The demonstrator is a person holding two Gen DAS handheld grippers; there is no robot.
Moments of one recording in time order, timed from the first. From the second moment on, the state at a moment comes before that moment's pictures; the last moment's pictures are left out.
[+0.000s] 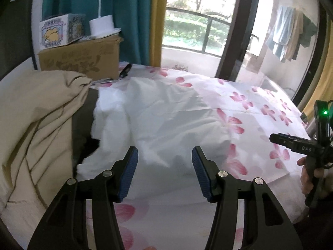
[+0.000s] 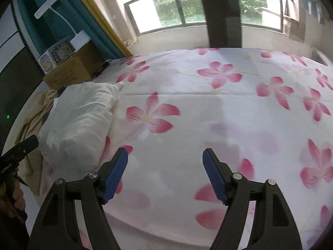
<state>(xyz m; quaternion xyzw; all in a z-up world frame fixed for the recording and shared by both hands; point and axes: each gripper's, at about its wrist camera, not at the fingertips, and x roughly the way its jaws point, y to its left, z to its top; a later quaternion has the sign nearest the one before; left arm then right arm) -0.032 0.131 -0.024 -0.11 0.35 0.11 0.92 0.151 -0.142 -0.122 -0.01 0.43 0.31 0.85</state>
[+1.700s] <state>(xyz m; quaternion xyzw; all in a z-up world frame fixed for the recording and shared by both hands) -0.016 0.009 0.095 -0.01 0.11 0.08 0.99 0.083 -0.299 0.045 -0.03 0.17 0.14 0.97</state>
